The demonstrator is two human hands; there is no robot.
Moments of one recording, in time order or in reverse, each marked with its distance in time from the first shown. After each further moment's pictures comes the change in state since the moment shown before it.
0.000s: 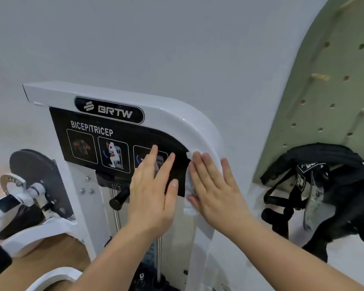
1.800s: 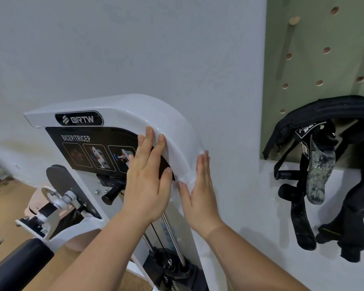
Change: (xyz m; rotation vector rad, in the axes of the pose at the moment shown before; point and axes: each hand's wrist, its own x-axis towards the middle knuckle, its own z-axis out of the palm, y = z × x) left_hand 0.013 0.065 0.023 0.106 -0.076 0.042; right_hand -0.041 -0.041 0.023 1.378 0.012 0.798
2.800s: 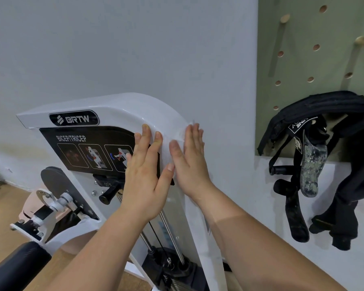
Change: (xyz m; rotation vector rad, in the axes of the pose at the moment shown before) left_hand -0.001 0.002 -0.003 -0.041 -0.027 0.016; right_hand 0.056 -0.056 -0.018 0.150 -0.059 0.113
